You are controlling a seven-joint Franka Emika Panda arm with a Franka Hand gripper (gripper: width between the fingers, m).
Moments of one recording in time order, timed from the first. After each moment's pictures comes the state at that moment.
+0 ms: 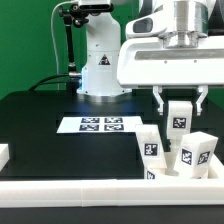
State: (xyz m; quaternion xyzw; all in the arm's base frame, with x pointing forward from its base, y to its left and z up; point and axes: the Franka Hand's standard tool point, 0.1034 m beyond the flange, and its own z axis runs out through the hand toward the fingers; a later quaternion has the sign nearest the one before) arm 0.600 0.090 0.105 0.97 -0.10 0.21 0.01
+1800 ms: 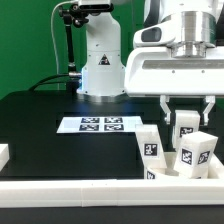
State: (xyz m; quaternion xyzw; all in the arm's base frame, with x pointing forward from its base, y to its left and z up) arm 0.602 0.099 0.088 0.97 -0.09 0.21 0.02
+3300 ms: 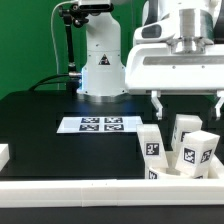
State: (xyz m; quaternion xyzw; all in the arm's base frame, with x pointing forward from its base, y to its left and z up) arm 0.606 0.102 0.107 0.96 -0.07 0.26 0.01
